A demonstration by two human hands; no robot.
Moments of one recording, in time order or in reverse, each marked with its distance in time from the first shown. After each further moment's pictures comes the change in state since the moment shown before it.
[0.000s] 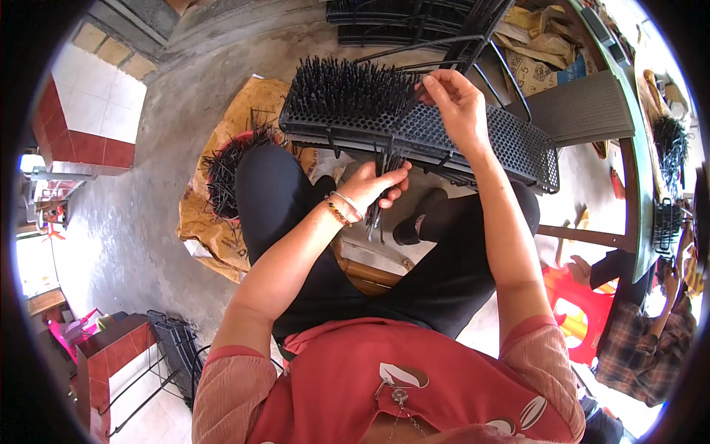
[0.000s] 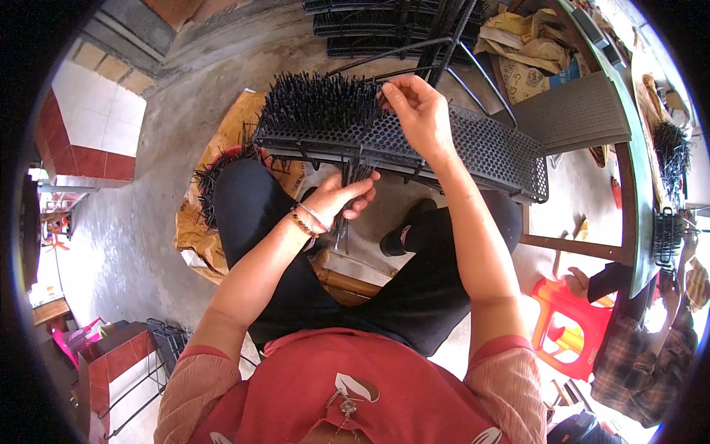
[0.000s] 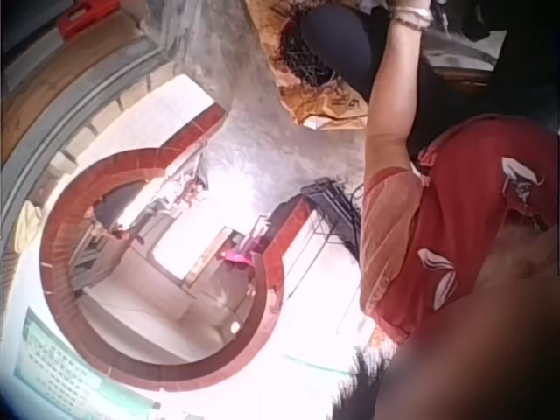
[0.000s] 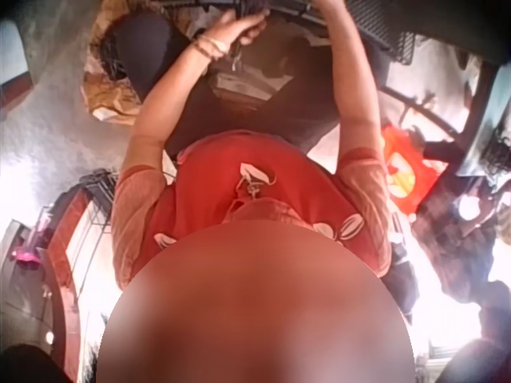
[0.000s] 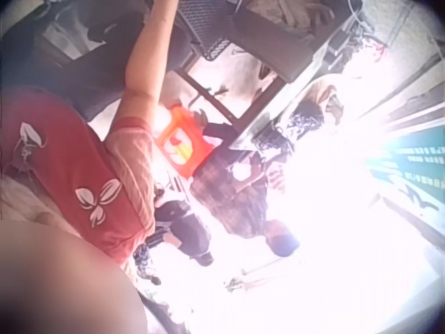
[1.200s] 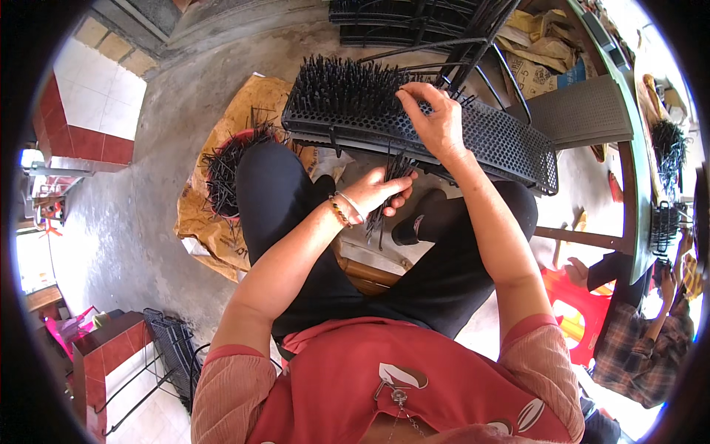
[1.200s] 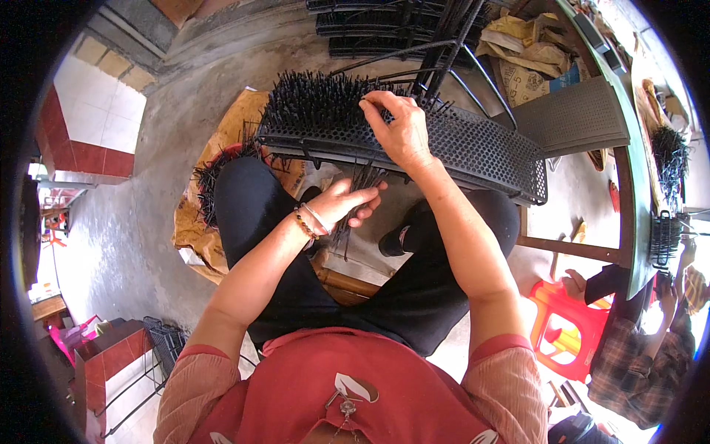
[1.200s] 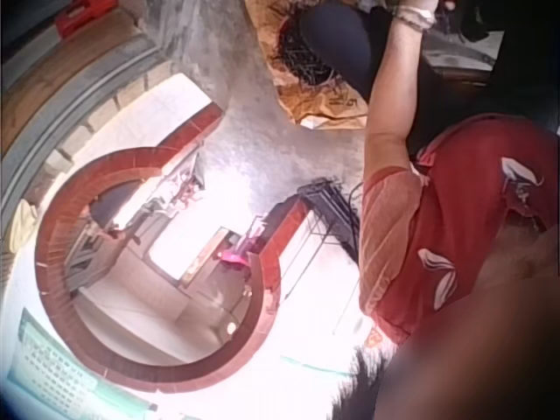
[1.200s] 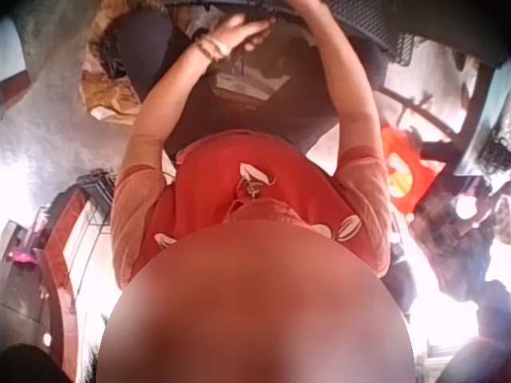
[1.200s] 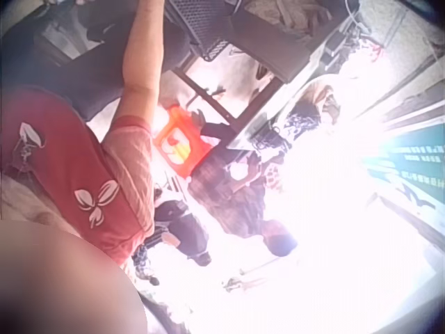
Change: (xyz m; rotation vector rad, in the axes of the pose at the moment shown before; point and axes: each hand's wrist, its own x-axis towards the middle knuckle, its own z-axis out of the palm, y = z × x) left_hand -0.005 -0.002 0.004 0.066 -0.064 -0.052; right_hand -0.007 0.017 0.028 -0.601 0.059 -0.417
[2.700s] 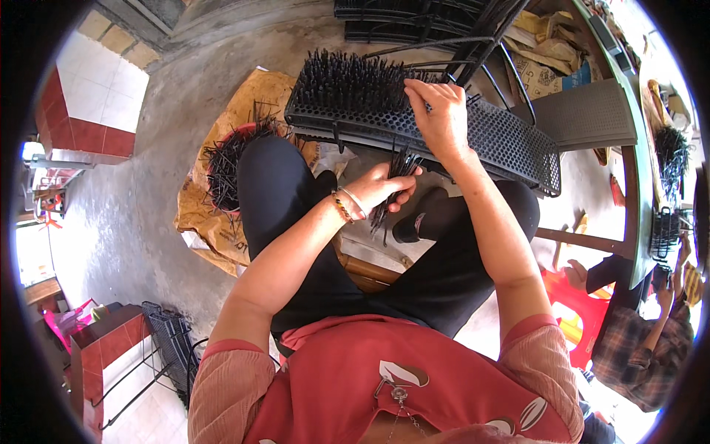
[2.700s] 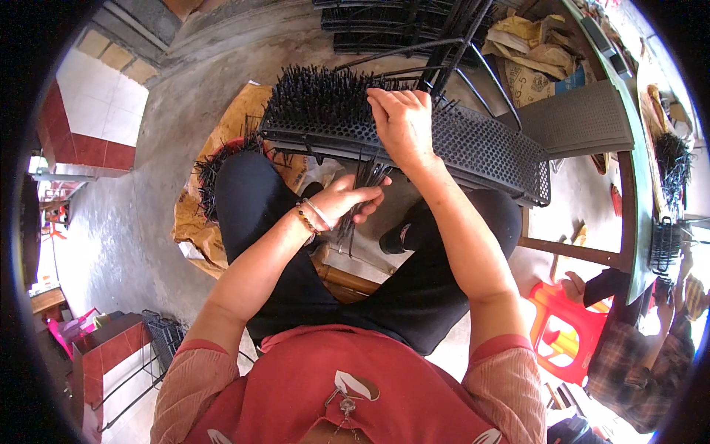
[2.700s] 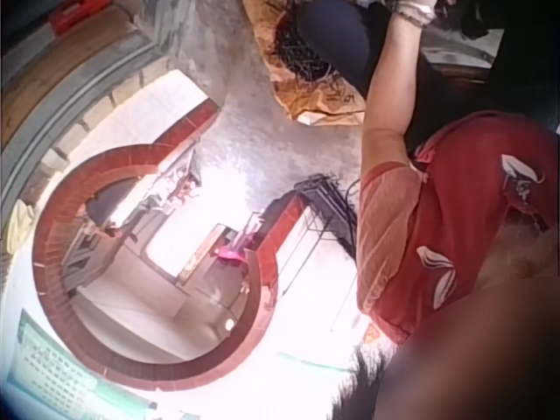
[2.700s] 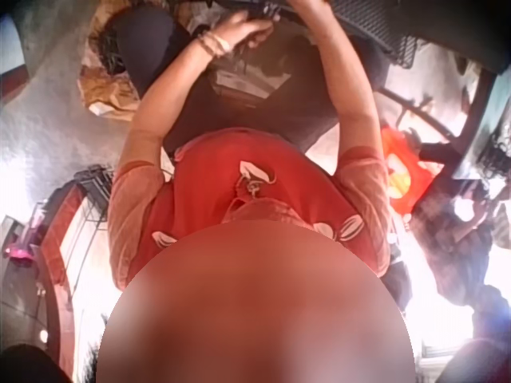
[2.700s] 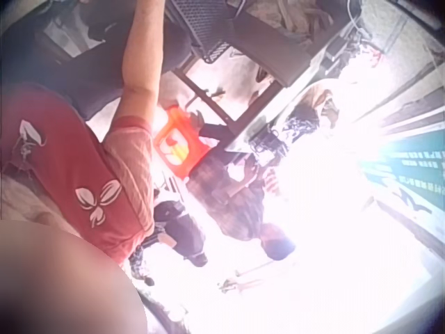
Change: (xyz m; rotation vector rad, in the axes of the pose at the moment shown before) left_hand 0.003 -0.001 -0.002 0.027 -0.031 0.018; right_hand 0.002 -0.005 0.000 -0.285 0.048 -0.166
